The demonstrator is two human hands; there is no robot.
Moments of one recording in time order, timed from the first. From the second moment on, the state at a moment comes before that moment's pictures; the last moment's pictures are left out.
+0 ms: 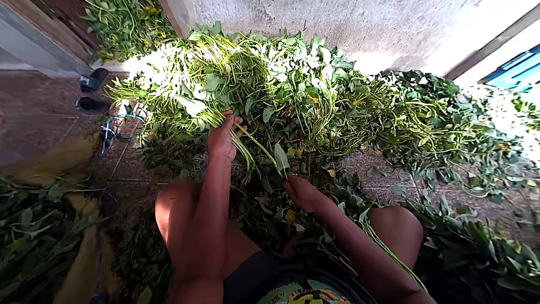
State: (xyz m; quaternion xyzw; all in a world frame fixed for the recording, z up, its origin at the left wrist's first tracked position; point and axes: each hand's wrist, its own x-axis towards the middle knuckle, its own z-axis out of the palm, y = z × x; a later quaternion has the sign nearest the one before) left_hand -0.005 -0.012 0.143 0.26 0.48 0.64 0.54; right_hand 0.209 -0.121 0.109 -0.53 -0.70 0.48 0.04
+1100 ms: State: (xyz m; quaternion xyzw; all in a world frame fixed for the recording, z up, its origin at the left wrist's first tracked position) left_hand 0.005 -0.007 0.145 0.24 0.44 0.68 0.53; right_hand 0.369 0.134 0.191 -0.76 -0.43 0.11 0.47
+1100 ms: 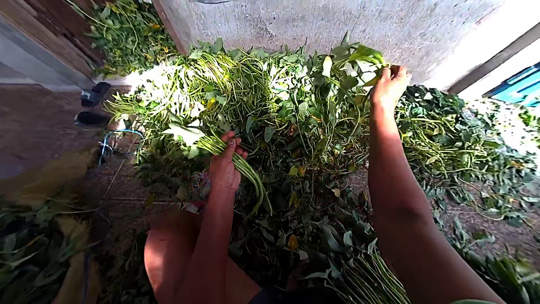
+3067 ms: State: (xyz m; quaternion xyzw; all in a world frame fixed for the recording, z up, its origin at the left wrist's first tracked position) left_hand 0.026 -0.043 0.136 0.32 0.43 0.54 0.65; right_hand 0.179 -0.094 0.104 -0.44 -0.42 0.70 0.36
